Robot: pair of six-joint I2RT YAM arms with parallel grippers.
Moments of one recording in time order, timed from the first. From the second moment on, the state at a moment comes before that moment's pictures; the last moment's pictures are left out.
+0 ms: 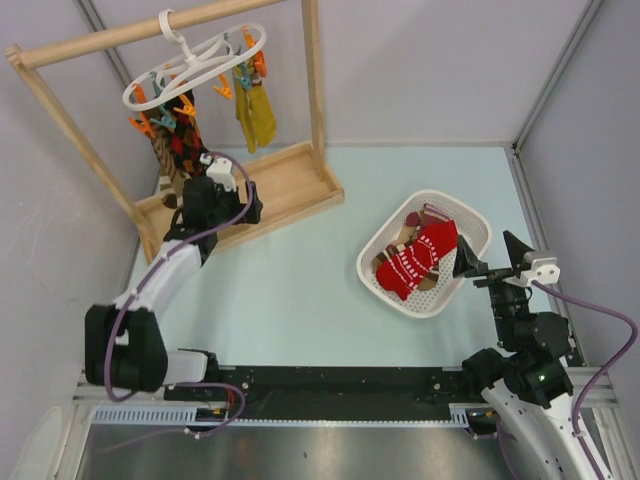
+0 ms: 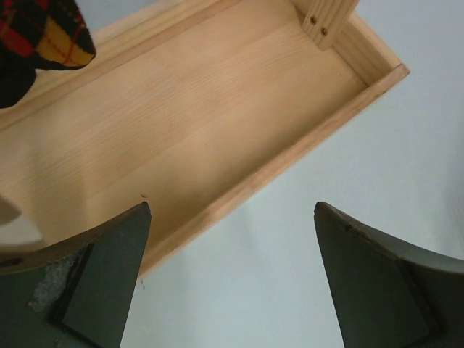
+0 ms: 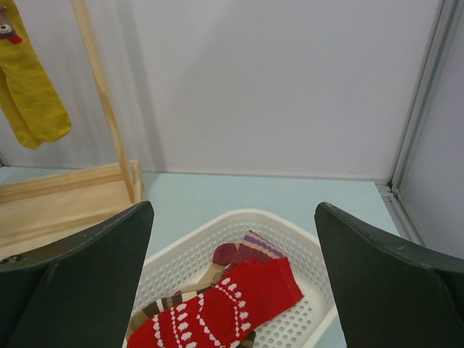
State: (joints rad) left arm -0.12 1.23 0.82 0.00 0.12 -0.07; right arm 0.44 0.11 0.47 0.00 0.30 -0.06
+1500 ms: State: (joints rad) left arm -0.18 2.06 1.56 -0.63 -0.14 -0.50; right arm 0.45 0.13 0.44 0.01 0.27 -0.08
